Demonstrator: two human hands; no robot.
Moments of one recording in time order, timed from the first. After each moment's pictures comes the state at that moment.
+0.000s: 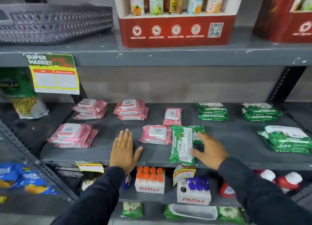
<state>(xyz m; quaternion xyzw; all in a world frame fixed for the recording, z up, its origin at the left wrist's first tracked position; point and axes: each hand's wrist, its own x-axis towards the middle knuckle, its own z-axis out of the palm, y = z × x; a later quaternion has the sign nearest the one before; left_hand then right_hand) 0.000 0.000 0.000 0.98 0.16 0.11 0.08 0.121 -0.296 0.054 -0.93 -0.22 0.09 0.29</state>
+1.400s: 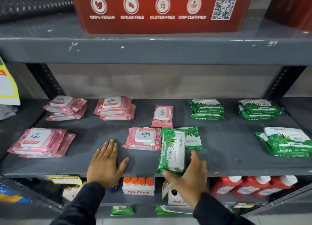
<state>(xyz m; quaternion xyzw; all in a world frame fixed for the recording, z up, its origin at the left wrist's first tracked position) 0.010 0.015 -0.027 0.98 0.19 0.05 0.03 0.071 -0.260 0.008 -0.91 -0.05 0.07 0.41</state>
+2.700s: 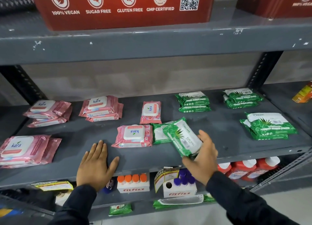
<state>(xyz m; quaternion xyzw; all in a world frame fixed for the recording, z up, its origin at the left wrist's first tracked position) 0.009 0.009 -0.016 0.98 0.19 0.04 0.02 0.116 -0.312 0.010 -0.88 -0.09 -0.08 0.46</state>
